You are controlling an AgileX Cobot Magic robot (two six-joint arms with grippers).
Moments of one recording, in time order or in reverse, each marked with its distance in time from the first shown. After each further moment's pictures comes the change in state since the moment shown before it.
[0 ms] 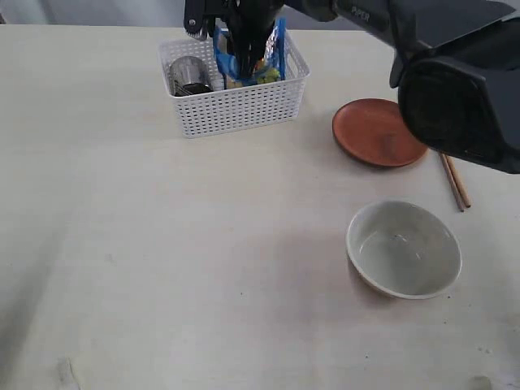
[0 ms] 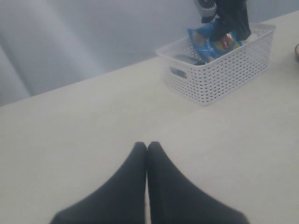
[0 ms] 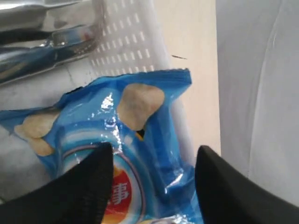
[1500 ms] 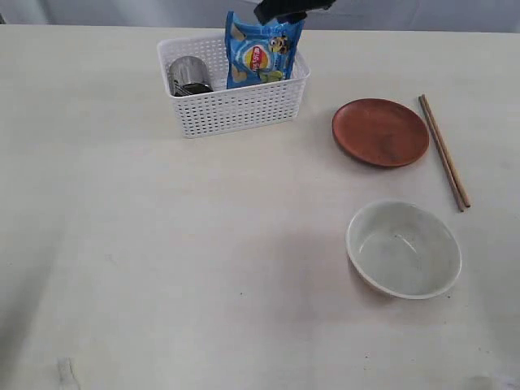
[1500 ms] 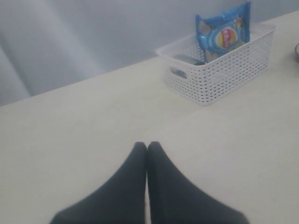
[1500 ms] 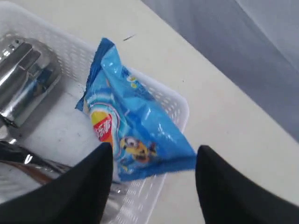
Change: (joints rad) left arm 0.000 0.000 0.000 0.000 0.000 0.000; right arm -0.119 -0.392 0.440 0.217 -0.116 0.519
